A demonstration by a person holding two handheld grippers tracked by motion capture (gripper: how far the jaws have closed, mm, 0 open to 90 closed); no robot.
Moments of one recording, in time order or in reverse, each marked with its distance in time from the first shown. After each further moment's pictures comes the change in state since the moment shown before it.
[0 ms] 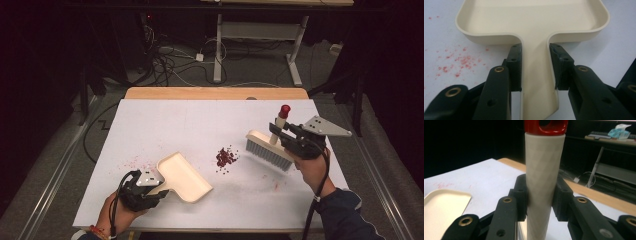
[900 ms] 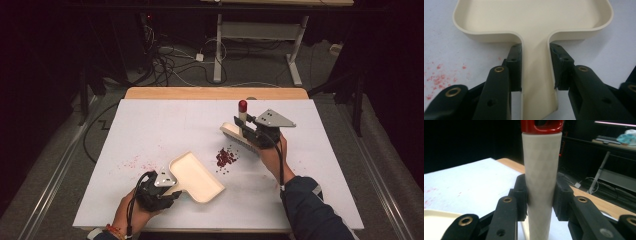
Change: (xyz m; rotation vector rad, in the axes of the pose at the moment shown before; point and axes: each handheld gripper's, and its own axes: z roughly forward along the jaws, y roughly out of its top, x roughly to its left) left arm -0.021 0.020 0.022 0.016 -0.002 0.004; right arm 0.040 -0.008 0.095 0.000 -0.001 -0.070
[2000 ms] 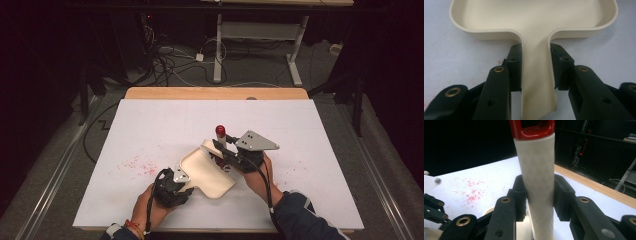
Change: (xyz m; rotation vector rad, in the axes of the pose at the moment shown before) left arm -0.014 0.026 0.026 0.012 0.022 -0.036; right arm 0.077 0.001 -0.019 0.012 0.126 -0.003
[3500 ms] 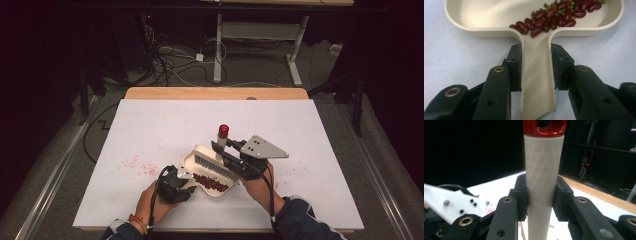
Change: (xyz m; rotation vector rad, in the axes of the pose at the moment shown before) left arm 0.007 0.006 0.014 0.024 -0.024 0.012; right arm 0.016 0.014 -0.025 -0.109 0.044 0.040
